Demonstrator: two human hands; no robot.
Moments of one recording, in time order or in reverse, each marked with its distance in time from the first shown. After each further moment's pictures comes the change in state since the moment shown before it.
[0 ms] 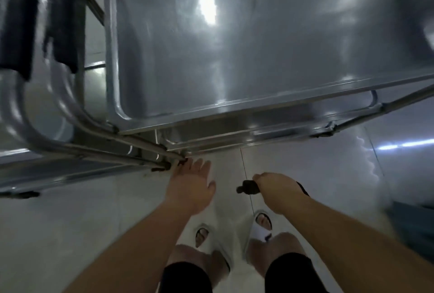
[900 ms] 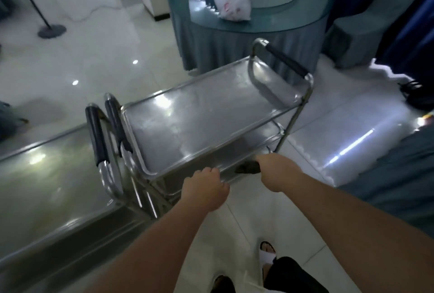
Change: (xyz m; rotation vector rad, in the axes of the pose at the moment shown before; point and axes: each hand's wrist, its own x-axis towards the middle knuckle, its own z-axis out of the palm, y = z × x) left_hand -0.259 0.061 -0.214 0.039 0.225 0.284; right_hand -0.366 -0.077 -0.074 0.358 0.569 0.408
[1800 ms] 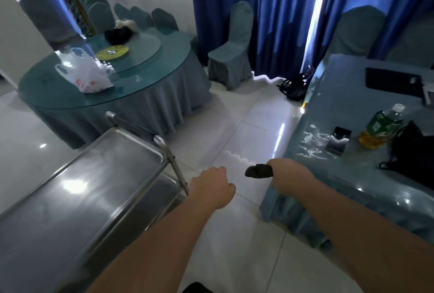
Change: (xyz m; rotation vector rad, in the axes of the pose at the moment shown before) left_hand 0.168 0.533 -0.051 0.178 0.035 0.430; right_hand -0.045 0.533 -0.080 0.264 0.161 0.416
